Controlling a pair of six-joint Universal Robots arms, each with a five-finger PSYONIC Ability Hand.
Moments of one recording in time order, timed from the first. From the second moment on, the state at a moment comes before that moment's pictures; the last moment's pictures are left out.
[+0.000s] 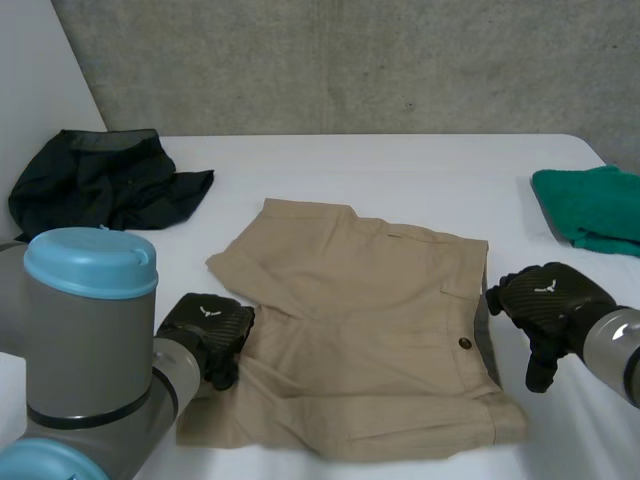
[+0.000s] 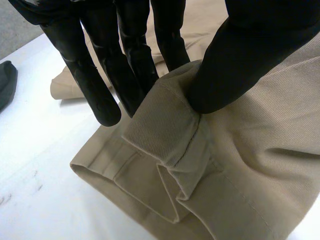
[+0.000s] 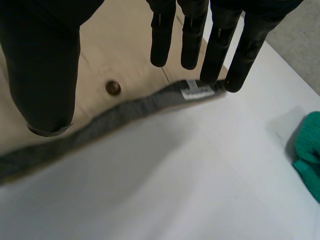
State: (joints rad) left arm 4.09 -1.89 -1.67 2.96 -1.73 3.35; right arm 1.76 -1.51 1.81 0.30 1.37 2.52; left_hand 1.13 1.19 1.19 1.20 0.99; right_hand 0.38 0.43 0.43 0.42 0.24
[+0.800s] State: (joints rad) left arm 4.13 -2.04 -1.43 2.97 -1.73 3.36; right arm 1.82 -1.33 1.84 0.13 1.33 2.61; left_hand 1.13 1.20 1.19 1.20 0.99; right_hand 0.96 1.18 1.18 1.19 0.98
